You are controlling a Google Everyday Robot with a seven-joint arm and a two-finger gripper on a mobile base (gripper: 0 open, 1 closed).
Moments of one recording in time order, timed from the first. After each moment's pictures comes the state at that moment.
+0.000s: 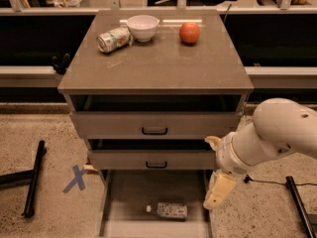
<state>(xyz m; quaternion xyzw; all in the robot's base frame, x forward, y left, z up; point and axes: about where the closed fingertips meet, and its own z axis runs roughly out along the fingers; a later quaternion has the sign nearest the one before) 0.424 -0.133 0.692 -0.63 0.74 0.12 0.19</state>
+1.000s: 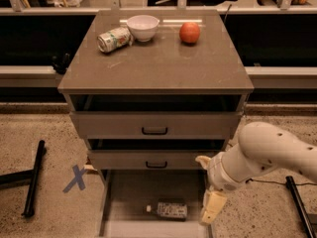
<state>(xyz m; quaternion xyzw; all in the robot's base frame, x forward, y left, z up) 0.407 -0.122 0.621 -0.65 0.72 0.17 0.17</state>
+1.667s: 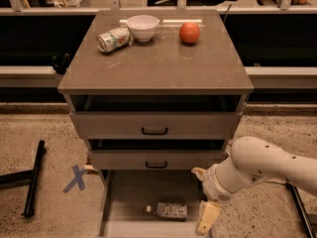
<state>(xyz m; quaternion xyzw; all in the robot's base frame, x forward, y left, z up) 0.394 -0.113 0.569 -0.65 0.71 0.19 0.16</state>
